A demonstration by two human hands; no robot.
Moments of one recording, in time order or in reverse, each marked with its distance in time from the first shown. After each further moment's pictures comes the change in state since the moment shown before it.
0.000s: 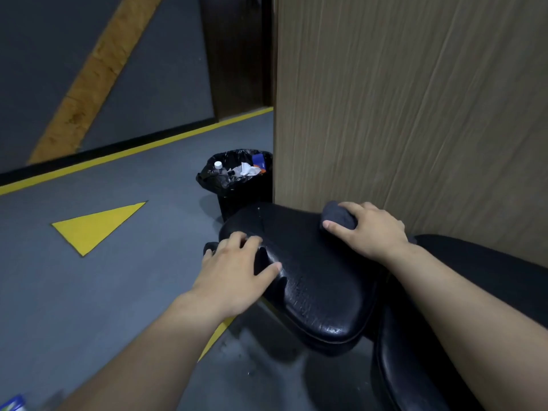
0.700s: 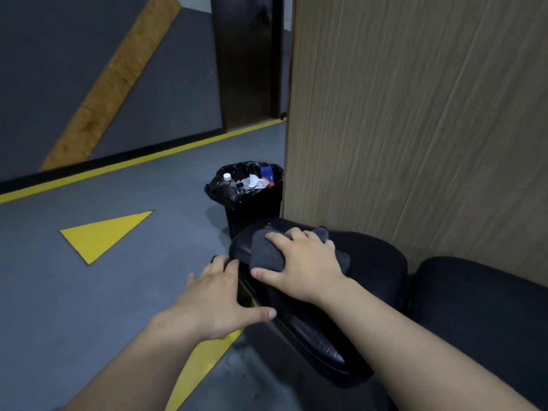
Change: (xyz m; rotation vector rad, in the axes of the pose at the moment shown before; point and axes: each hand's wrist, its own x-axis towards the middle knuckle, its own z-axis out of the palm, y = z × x) left_hand -0.001 -0.042 -0.004 0.019 -0.177 -0.084; right_hand -0.026 -0.119 0.038 -0.106 -0.034 -0.369
